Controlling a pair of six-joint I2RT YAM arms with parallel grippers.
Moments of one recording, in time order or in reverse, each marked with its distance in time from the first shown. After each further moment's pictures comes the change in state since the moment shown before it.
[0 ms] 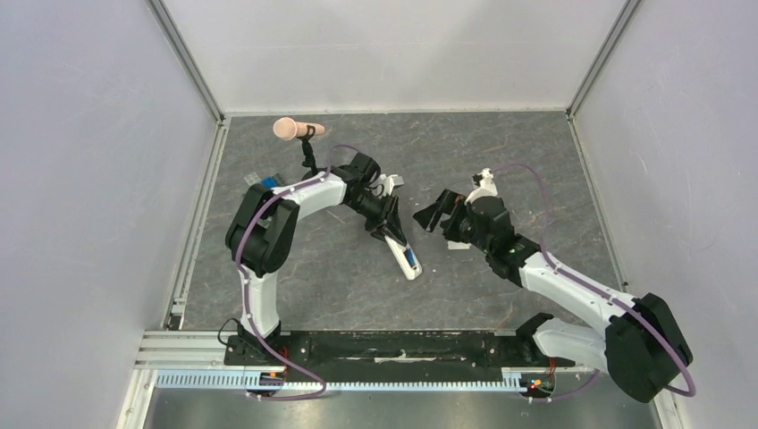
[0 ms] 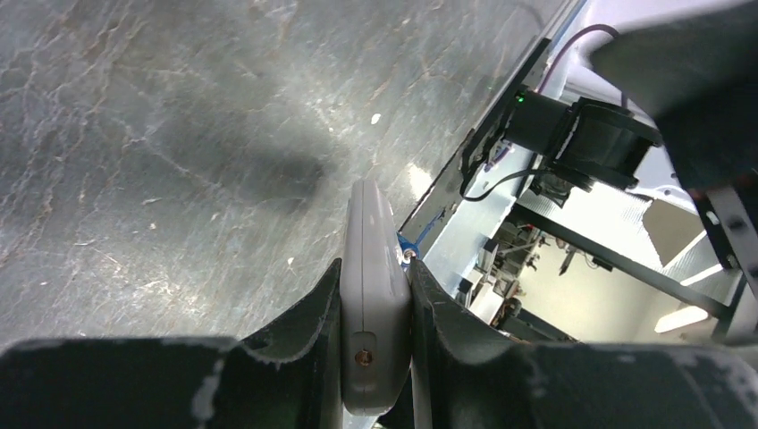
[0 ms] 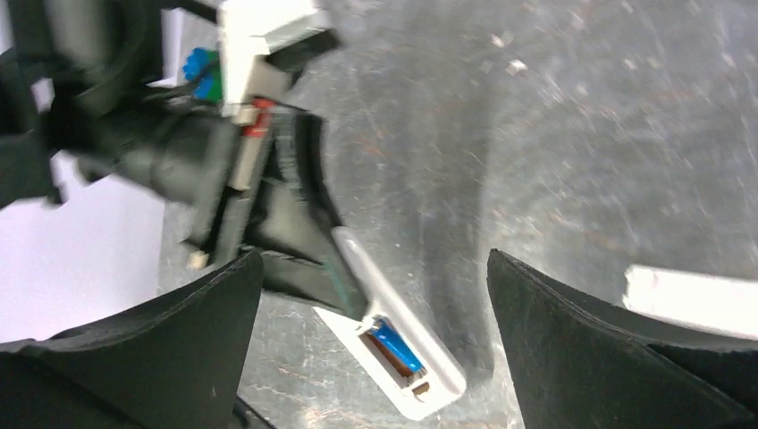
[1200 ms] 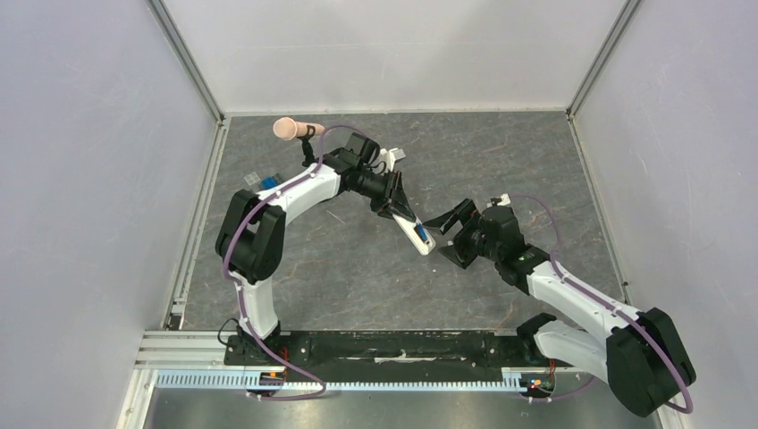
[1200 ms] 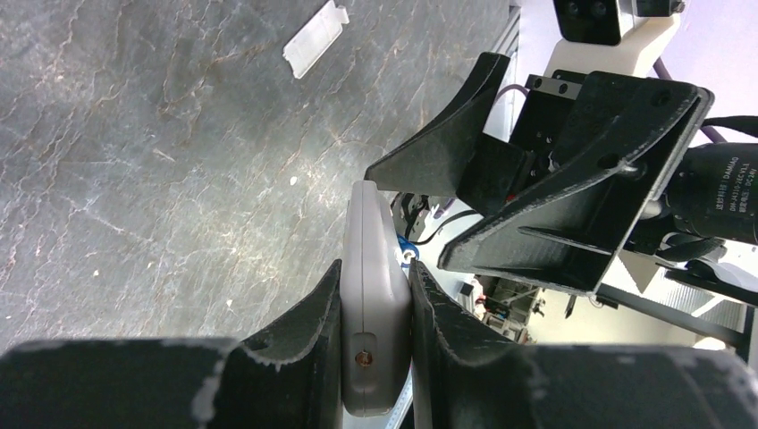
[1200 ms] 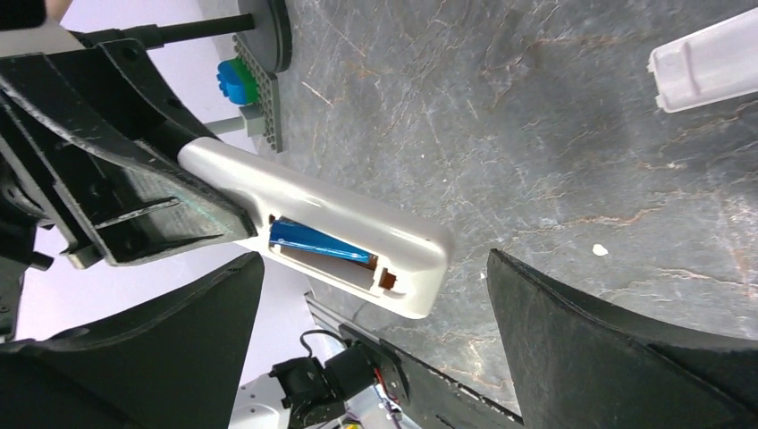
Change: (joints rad) left arm 0.005 -0.095 0.073 0.114 0.001 -0.145; right arm -0.140 -0.061 -0.104 -0.137 -0.210 0.567
